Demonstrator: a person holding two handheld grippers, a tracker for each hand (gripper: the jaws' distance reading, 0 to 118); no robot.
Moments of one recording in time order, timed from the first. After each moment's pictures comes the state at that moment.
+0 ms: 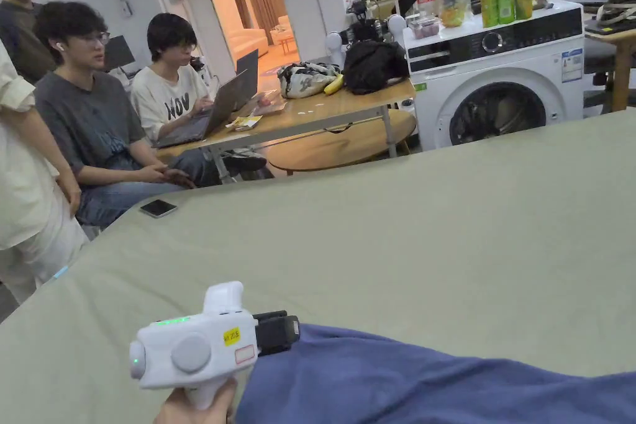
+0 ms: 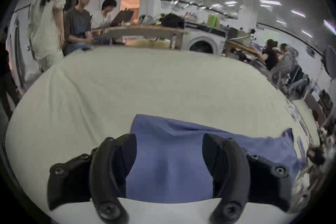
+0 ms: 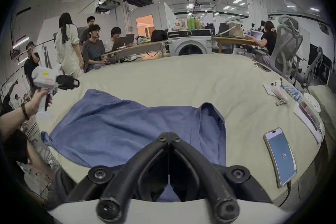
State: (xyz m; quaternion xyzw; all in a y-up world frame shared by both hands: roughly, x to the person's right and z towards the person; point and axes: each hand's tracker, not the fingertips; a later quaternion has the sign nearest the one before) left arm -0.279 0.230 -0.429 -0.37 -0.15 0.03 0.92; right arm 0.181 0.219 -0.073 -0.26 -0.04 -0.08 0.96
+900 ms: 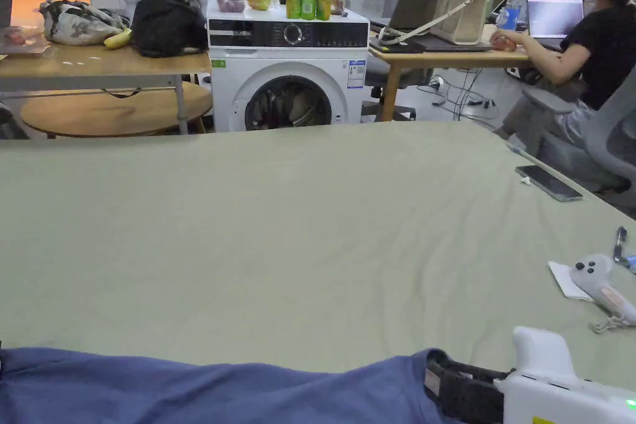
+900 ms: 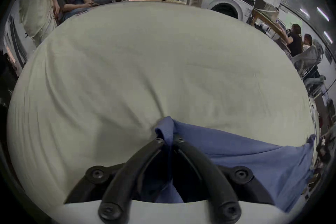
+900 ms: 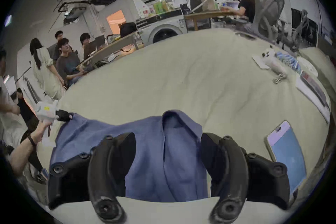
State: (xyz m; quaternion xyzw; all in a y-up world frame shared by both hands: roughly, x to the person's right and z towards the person) left arm -0.249 0.174 -0.496 -0.49 -0.12 -0.01 0.86; right arm 0.261 0.204 -0.169 -0.33 -0.11 -0.21 0.91
